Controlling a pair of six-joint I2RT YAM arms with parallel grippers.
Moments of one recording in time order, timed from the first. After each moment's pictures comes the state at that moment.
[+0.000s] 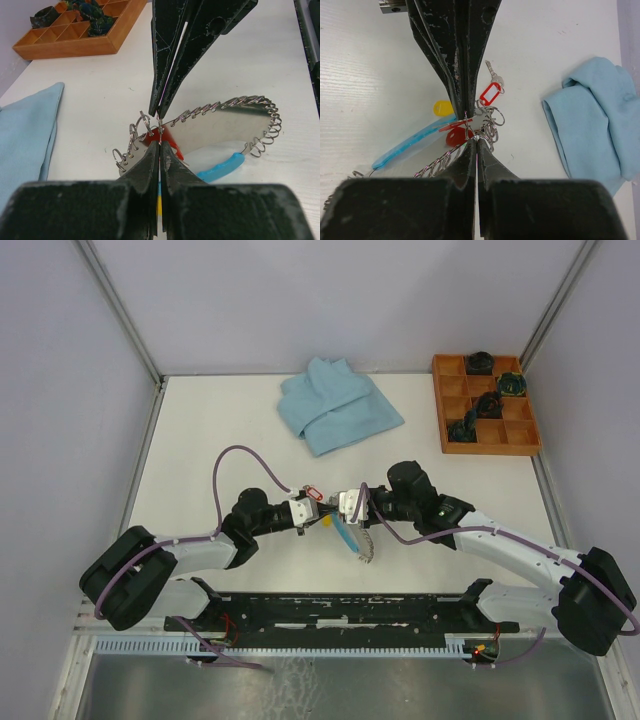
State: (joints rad) left arm -0.70 1.32 0.32 0.93 0.61 0.35; right arm 0.79 1.16 0.71 -0.08 -0.41 -0.82
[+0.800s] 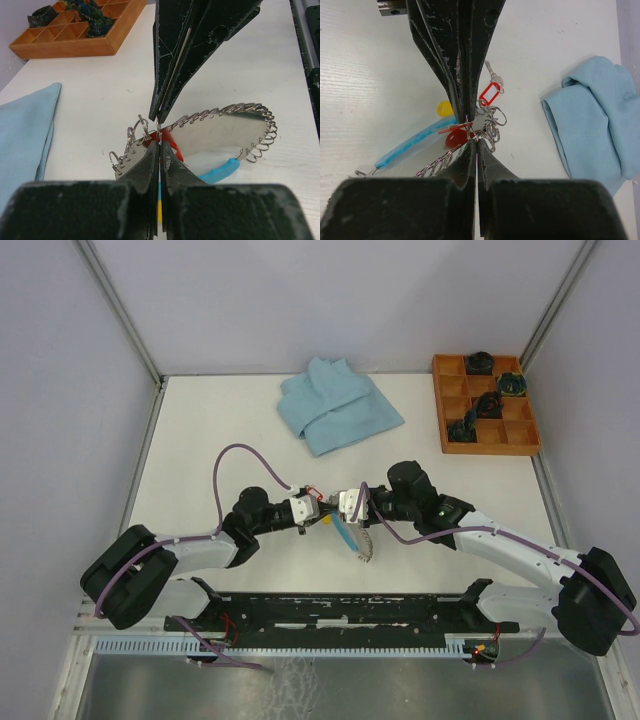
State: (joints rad) left arm -0.70 1.32 0.33 0.93 0.61 0.32; right arm 0.79 1.16 0.71 -0.07 -0.41 -0.81
